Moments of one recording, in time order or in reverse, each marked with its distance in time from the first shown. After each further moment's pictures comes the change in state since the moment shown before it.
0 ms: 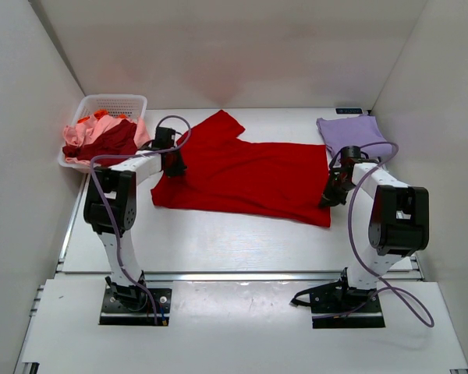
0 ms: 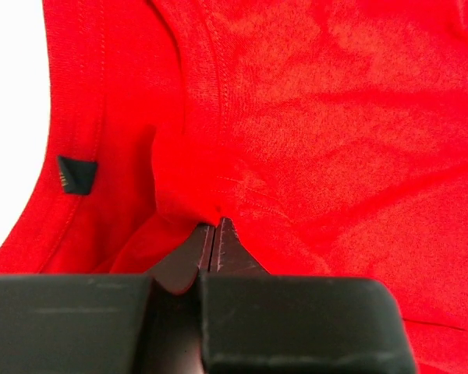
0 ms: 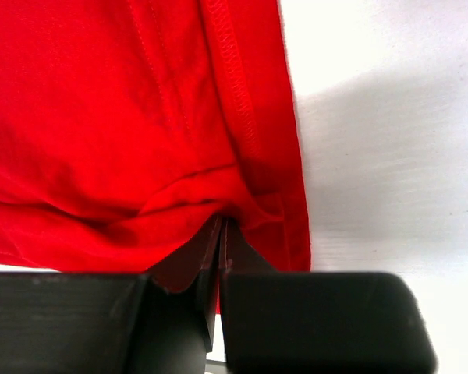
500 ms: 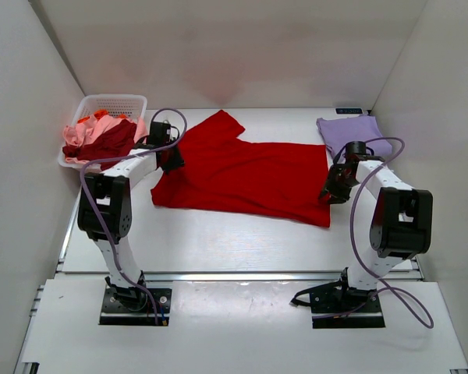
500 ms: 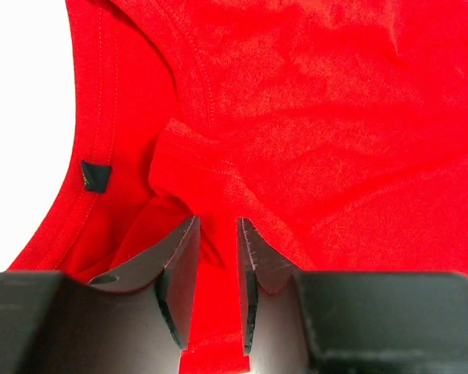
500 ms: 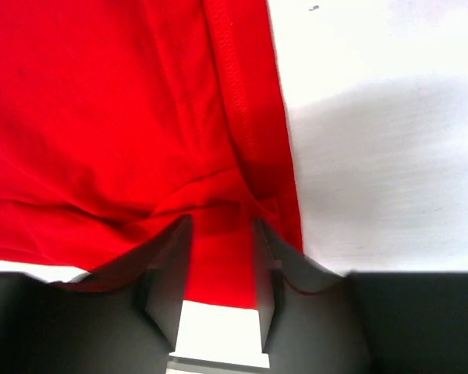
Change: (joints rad) left arm 0.011 -0.082 0.008 -0.010 -0.002 0.019; right arm -0.021 -0.023 0.042 -0.018 0.000 -0.009
